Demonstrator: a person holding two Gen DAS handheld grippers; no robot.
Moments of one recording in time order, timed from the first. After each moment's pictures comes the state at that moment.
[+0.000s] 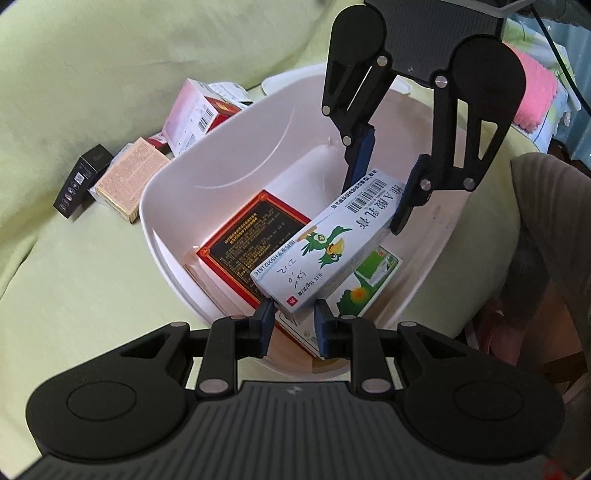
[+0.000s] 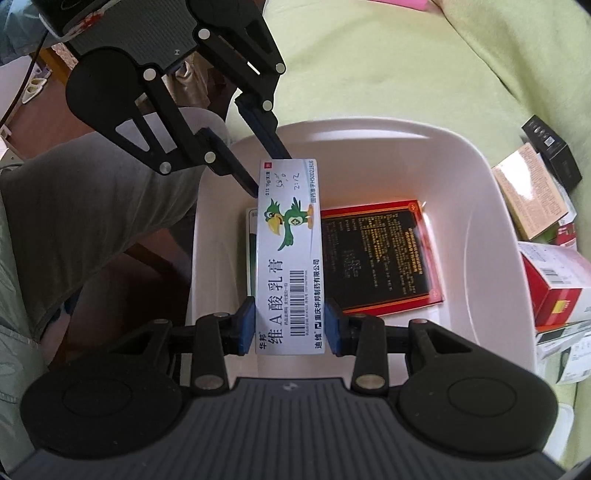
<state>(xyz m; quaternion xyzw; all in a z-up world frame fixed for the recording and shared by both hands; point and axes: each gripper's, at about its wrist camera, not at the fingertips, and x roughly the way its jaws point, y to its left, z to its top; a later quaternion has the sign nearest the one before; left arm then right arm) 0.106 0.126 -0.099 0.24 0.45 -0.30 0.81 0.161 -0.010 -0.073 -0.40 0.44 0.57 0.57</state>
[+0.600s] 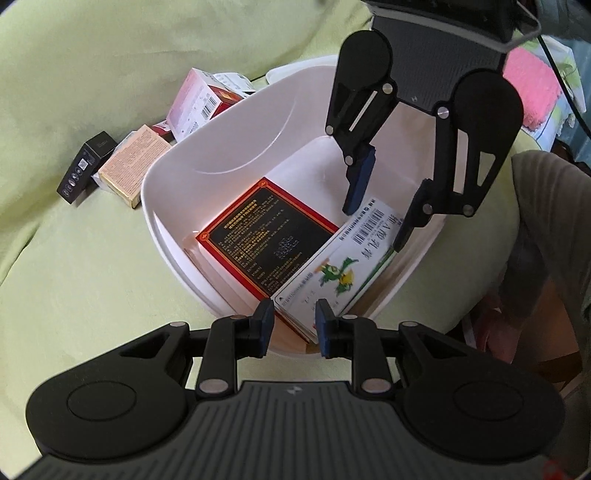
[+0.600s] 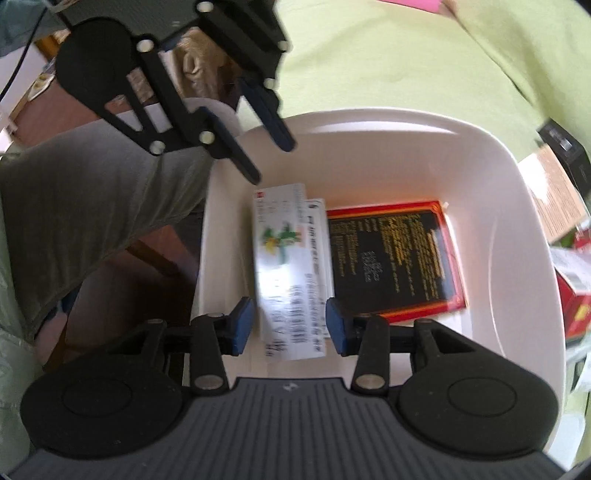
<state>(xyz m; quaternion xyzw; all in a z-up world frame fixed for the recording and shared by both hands) 0.095 0.129 -0.098 0.23 0.46 -0.28 0.81 0.153 -0.011 -0.094 -0.39 0.44 0.57 0.58</state>
